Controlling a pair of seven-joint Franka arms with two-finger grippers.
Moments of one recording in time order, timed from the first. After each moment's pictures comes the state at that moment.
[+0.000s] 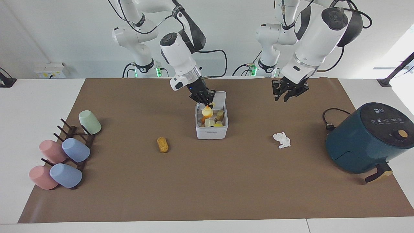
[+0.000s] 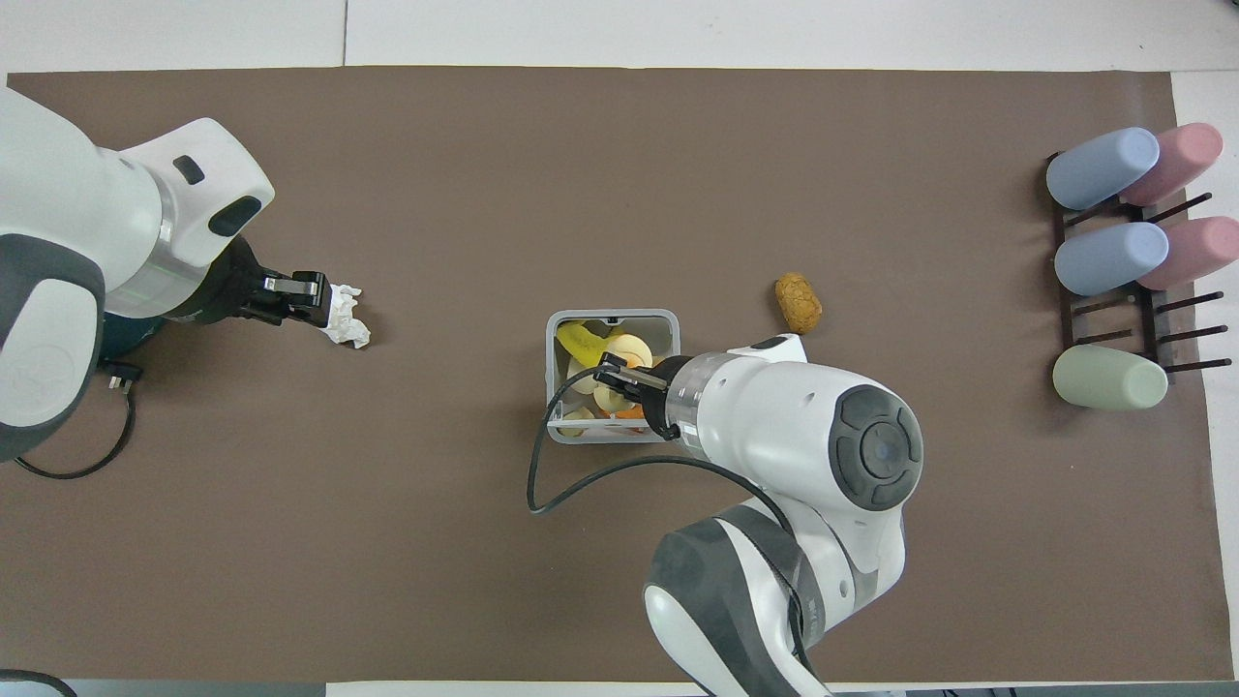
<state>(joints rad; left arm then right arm) -0.20 0.01 -0.06 -1.74 -0.08 1.72 -0.11 0.37 0.02 0.25 -2.15 0.43 2.56 0.73</state>
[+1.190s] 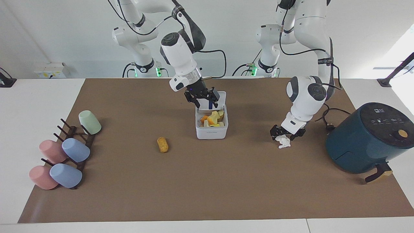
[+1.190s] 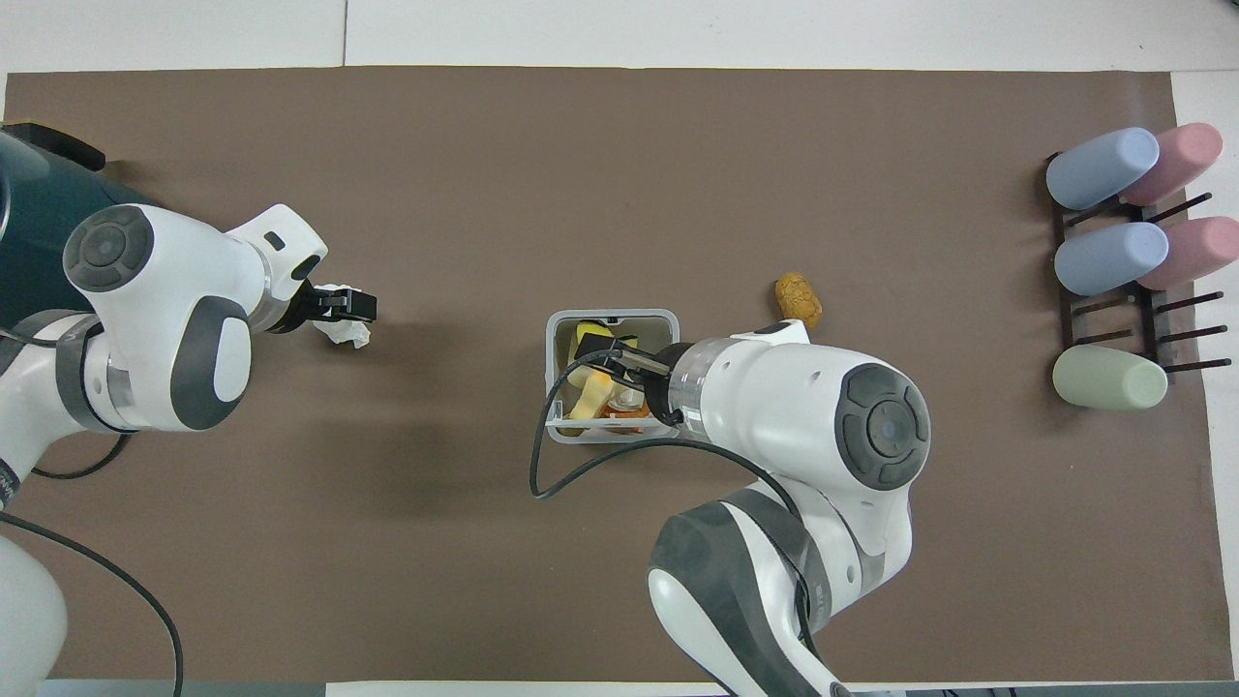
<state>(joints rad) -0.11 0.27 -0.06 -2.07 -0.06 2.38 -0.03 0.35 0.04 0.24 -2.10 0.27 2.45 0.71</state>
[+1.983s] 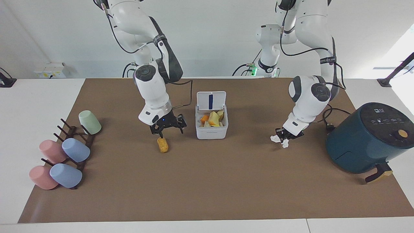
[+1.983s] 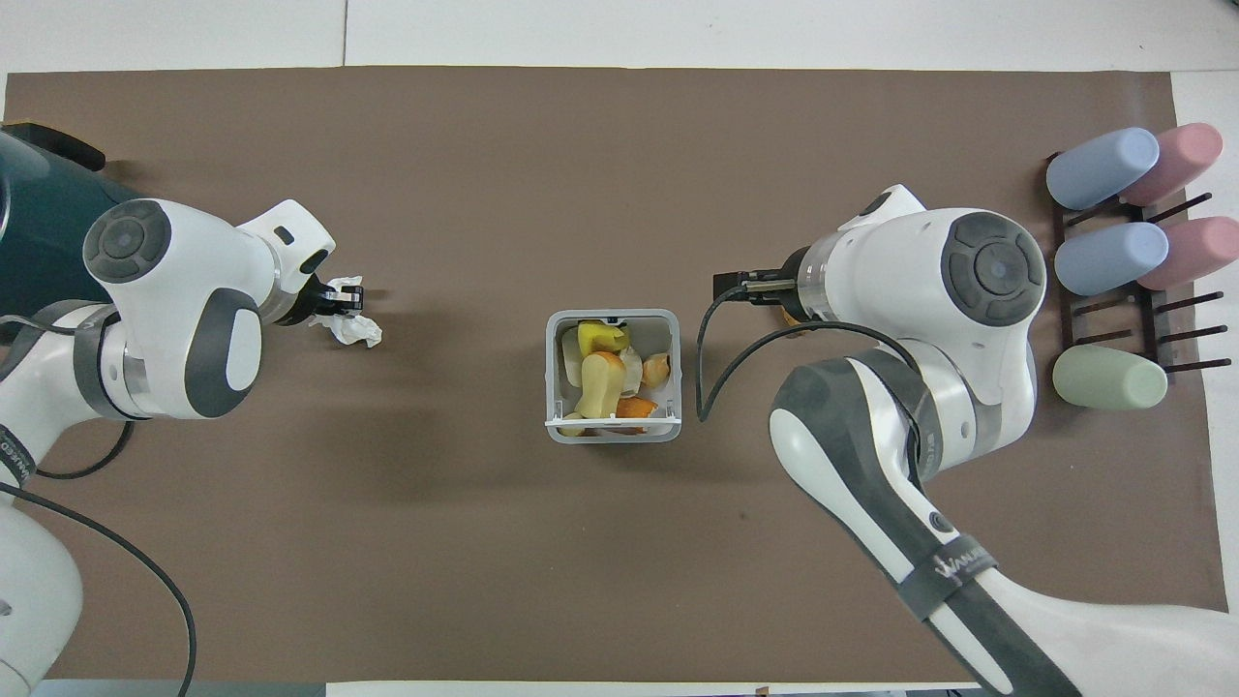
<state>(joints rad) -0.11 0.27 -0.07 -1.92 -0.06 2.21 -0.06 0.11 0.27 0.23 -1.97 0.02 2.38 0.04</state>
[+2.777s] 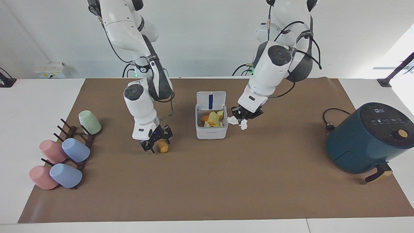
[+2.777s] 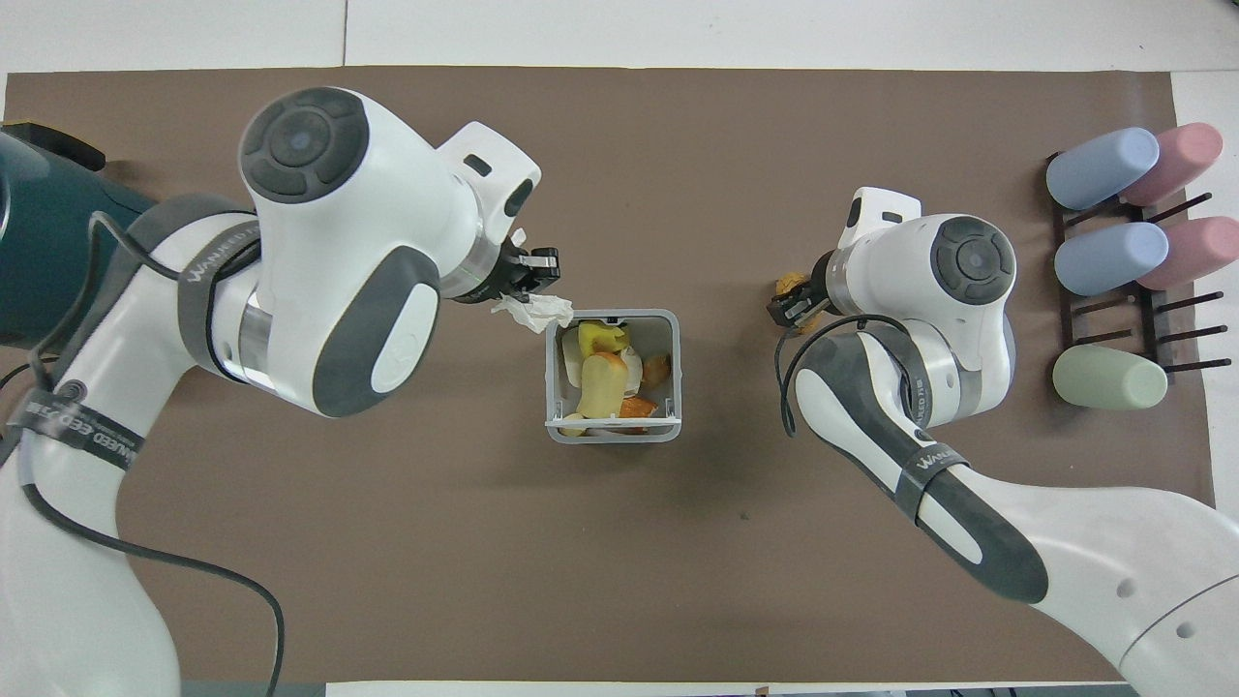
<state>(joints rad) -0.46 0.27 -0.10 -1.60 -0.13 1.93 -0.50 0.02 0.36 0.23 -2.02 0.00 2.55 -0.34</state>
